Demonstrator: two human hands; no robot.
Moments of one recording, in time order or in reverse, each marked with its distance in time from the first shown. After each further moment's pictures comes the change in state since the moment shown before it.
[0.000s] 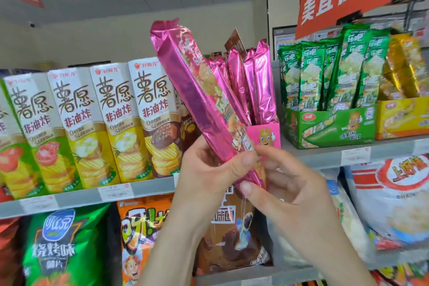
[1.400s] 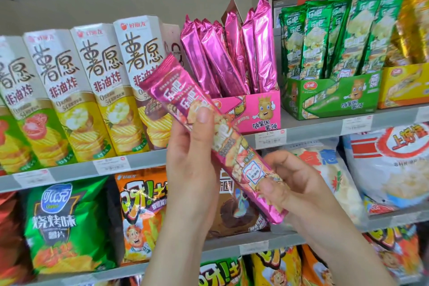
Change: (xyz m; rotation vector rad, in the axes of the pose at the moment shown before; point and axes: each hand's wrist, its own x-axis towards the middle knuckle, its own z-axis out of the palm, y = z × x) left_hand -0.023 -0.007 0.007 -0.194 0.276 0.026; right_hand -0.033 0.017 -0.016 0.407 -0.141 0.439
